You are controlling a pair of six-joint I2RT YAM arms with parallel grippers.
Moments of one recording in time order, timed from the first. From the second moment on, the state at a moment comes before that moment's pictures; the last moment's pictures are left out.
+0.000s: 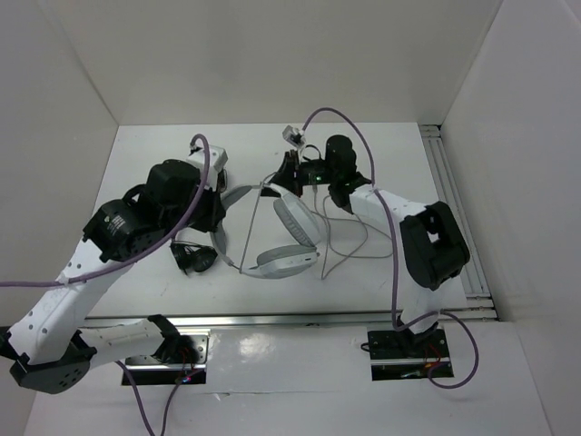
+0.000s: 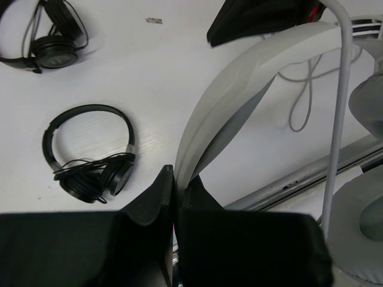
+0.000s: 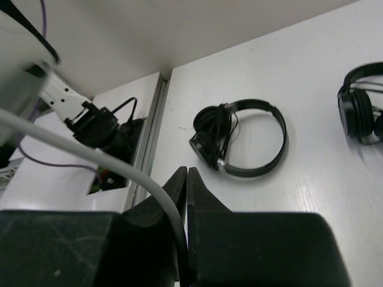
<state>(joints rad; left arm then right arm) -0.68 1.07 1.46 -1.04 -0.16 -0.28 0.48 1.77 1.22 0.52 -1.13 0.37</state>
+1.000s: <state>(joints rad) -0.23 1.88 2.32 -1.17 -0.29 -0.40 0.67 1.99 0.64 1.26 -1.07 1.04</state>
